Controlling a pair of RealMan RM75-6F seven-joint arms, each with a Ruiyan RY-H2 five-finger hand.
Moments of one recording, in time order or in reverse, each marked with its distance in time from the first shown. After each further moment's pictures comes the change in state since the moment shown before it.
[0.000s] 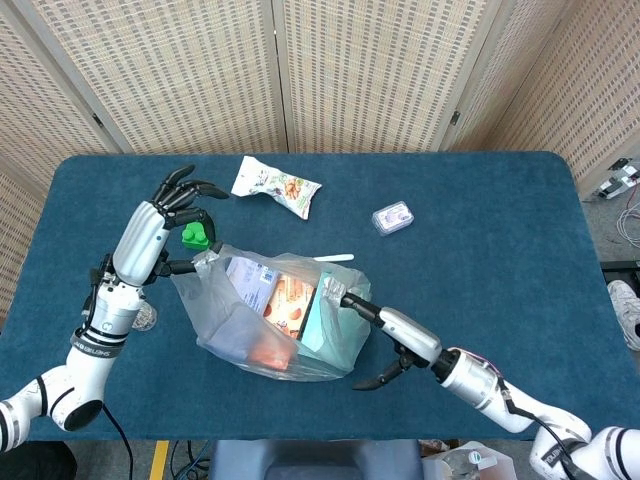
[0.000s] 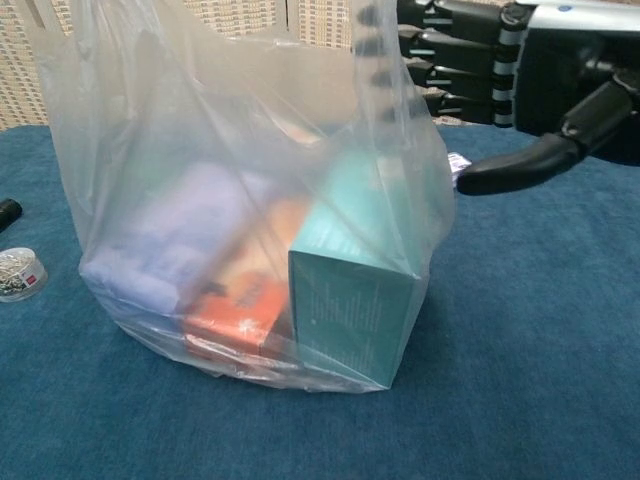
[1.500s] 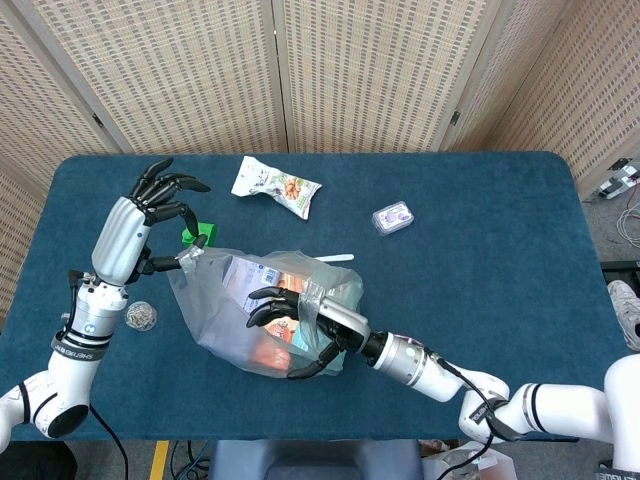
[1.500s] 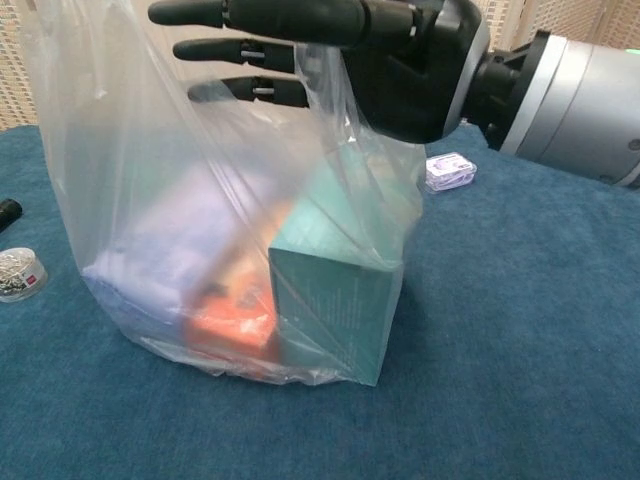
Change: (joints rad) left arm 0.032 0.074 -0.021 -0.068 -0.028 0.014 0.057; right arm 0.242 -0.205 0.071 0.114 0.074 -0.035 0.491
